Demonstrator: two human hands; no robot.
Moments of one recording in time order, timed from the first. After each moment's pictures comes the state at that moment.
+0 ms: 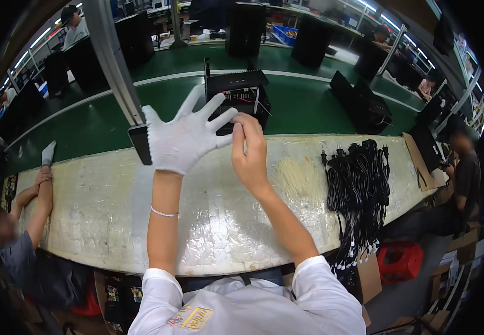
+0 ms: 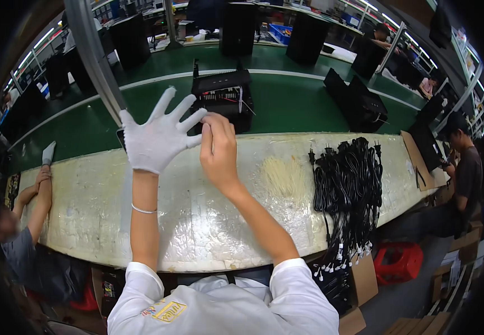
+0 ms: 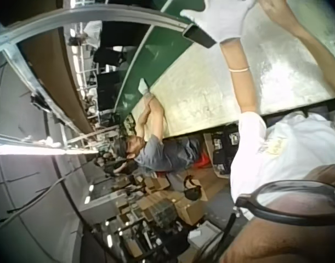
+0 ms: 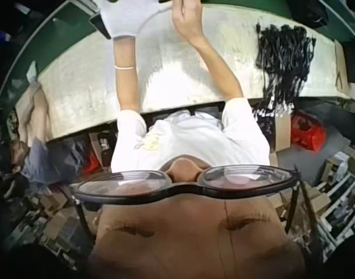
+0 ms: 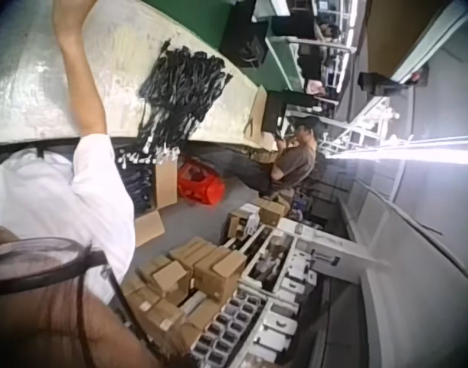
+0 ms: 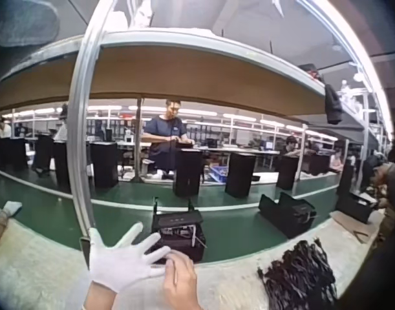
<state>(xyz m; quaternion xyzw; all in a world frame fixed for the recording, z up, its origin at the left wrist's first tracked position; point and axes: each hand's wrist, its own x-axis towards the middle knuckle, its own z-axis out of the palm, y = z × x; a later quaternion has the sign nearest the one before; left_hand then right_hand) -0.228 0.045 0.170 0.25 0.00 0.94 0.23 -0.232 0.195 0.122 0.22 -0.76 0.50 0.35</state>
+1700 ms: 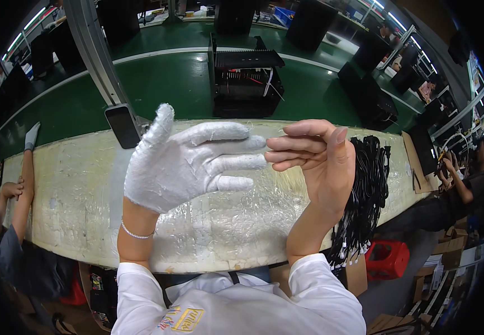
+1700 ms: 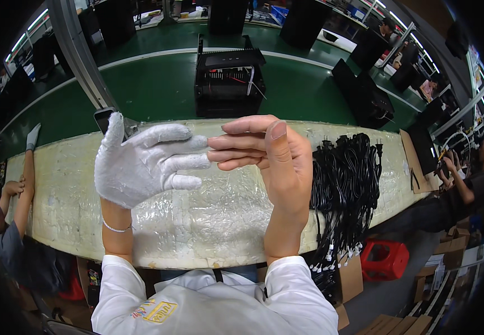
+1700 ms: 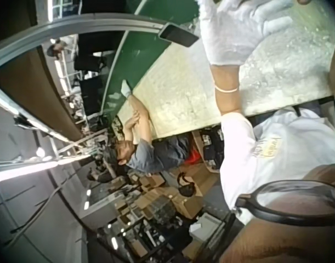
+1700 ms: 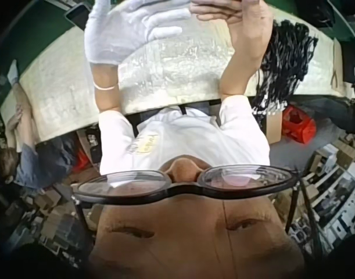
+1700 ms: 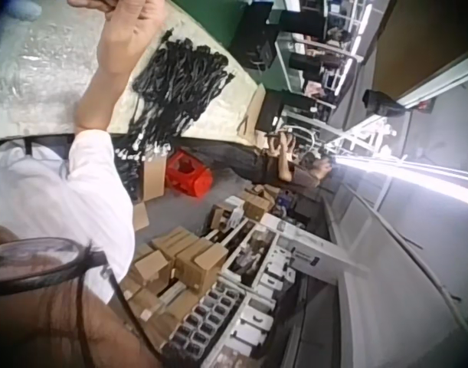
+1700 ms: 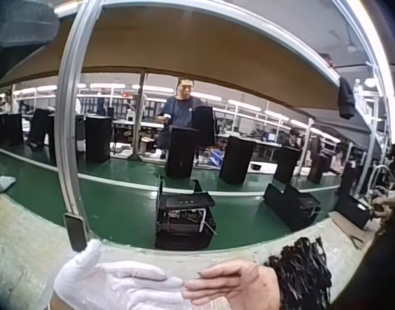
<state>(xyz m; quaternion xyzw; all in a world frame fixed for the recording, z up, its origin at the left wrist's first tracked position) -0.172 0.057 0.172 0.19 0.16 0.91 0.32 -0.170 0.292 0.194 0.29 -0.62 0.73 0.06</state>
